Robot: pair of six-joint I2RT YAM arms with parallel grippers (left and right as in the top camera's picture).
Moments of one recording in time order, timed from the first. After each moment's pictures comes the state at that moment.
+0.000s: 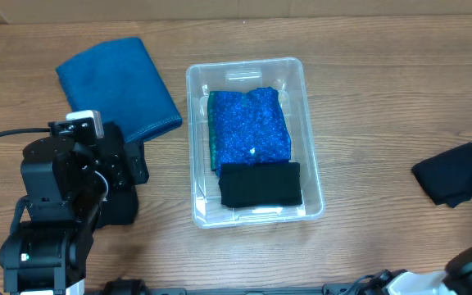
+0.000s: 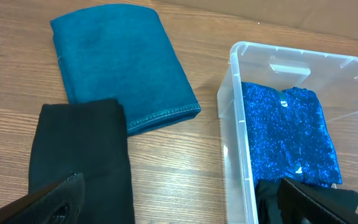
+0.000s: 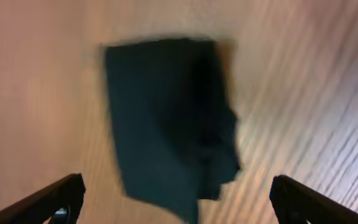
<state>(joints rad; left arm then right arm) 0.03 0.87 1.13 -0.94 0.07 -0.18 -0.98 1.65 1.22 -0.88 -0.28 0.38</state>
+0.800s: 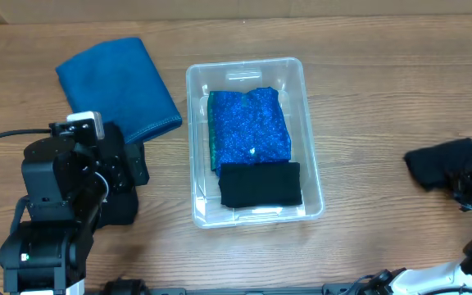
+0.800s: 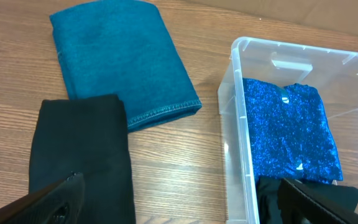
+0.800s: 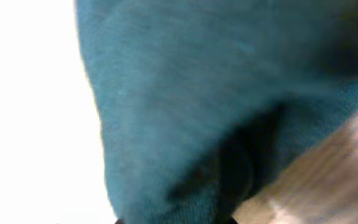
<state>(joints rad) 0.03 0.87 1.13 -0.96 0.07 -0.18 -0.96 1.80 0.94 -0.43 -0.70 0.36</state>
